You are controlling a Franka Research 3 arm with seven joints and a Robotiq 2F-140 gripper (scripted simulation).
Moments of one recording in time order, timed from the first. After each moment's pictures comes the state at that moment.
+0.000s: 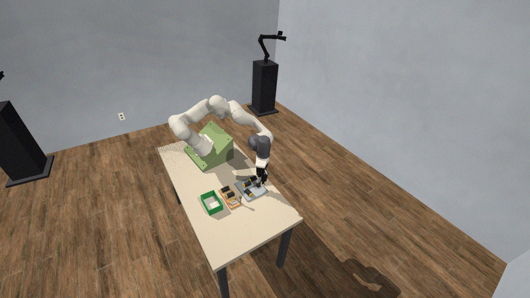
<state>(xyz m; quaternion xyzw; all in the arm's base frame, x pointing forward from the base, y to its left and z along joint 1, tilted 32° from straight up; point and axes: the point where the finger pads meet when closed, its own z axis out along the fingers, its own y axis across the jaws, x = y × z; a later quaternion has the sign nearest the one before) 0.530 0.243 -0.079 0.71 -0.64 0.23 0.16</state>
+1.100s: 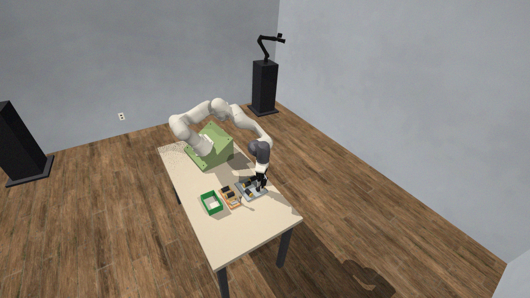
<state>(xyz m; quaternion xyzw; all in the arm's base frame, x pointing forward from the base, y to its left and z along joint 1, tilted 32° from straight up) 0.535 0.218 -0.116 0.71 -0.64 0.23 0.16</state>
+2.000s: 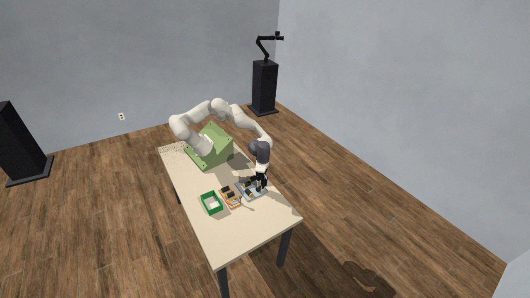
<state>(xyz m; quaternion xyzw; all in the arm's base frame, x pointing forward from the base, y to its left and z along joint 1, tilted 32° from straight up) 0.536 0.220 -0.114 0.71 -0.64 0.23 0.16</state>
